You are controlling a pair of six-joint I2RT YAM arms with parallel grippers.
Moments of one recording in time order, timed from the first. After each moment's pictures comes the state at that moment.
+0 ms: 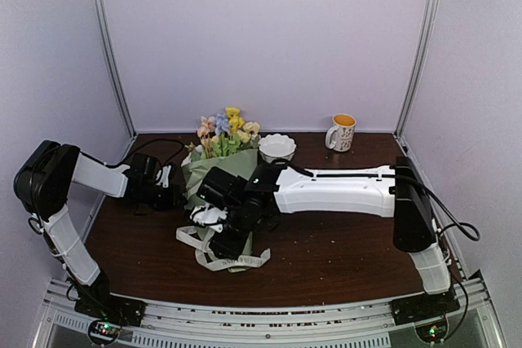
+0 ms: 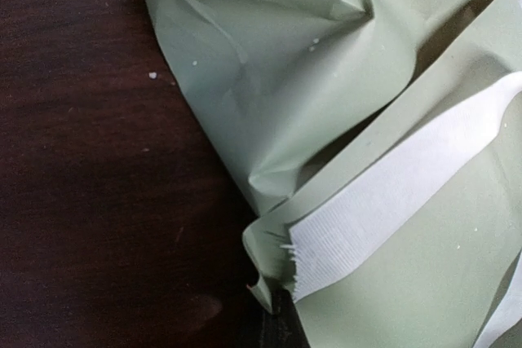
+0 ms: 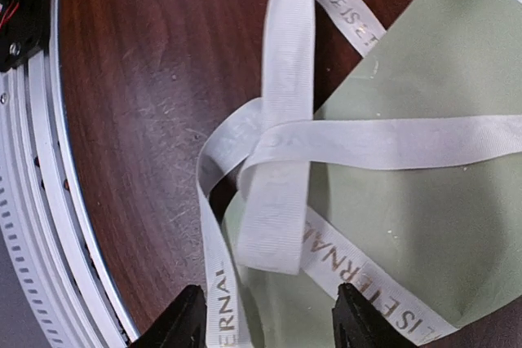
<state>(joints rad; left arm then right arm) -0.24 1.75 0.74 0.10 0.36 -0.30 1.19 2.22 1.96 -0.86 -0.09 -0.04</state>
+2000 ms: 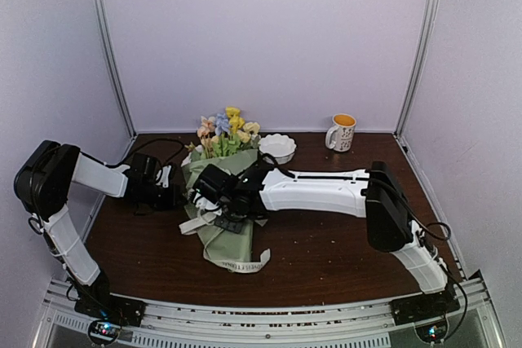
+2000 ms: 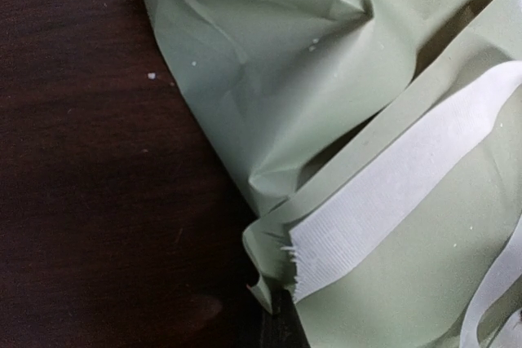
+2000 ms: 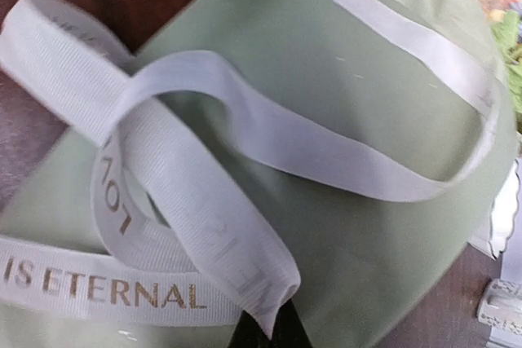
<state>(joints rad) -0.24 1.75 0.74 0.10 0.36 -0.30 1.16 2.38 2.10 -0.77 0.38 -0.23</state>
